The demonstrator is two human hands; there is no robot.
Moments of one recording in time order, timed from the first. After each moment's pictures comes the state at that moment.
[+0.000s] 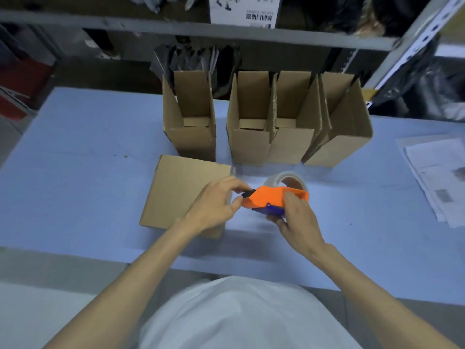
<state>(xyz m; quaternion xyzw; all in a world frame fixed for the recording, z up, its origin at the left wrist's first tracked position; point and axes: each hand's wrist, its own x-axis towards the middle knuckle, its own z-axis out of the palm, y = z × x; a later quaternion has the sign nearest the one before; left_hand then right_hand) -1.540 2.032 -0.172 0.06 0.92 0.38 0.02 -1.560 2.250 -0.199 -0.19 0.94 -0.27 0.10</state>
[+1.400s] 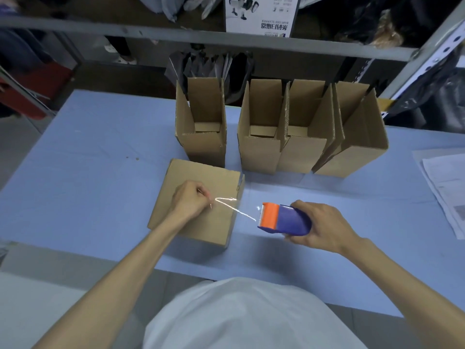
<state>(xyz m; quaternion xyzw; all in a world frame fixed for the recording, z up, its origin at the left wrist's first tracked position) -1.538 1.978 -0.183 -0.29 0.87 0.40 0.10 -1.602 2.286 -0.186 -0.34 0.91 -0.17 0.14</state>
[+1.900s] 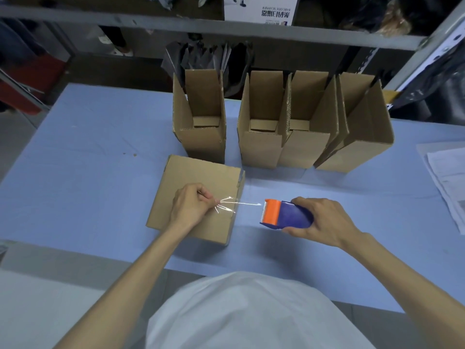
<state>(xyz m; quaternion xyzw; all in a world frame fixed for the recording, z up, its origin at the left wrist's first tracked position) -1.530 1.984 -0.208 -0.30 0.86 0.40 0.05 -1.609 2.283 -0.195 -0.34 0.92 -0.15 0.14</state>
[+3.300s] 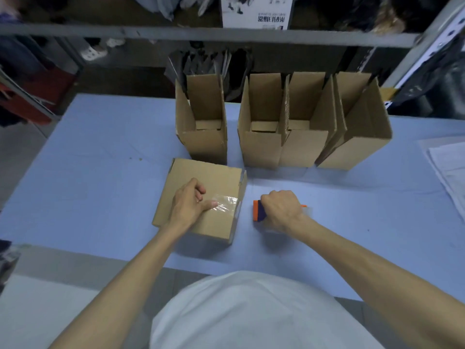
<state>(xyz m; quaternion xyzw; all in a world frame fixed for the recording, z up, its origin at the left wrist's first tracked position) -1.522 1.967 -0.221 -0.24 0.89 0.39 0.02 -1.600 2.186 -0.209 -0.36 0.92 0.09 0.15</state>
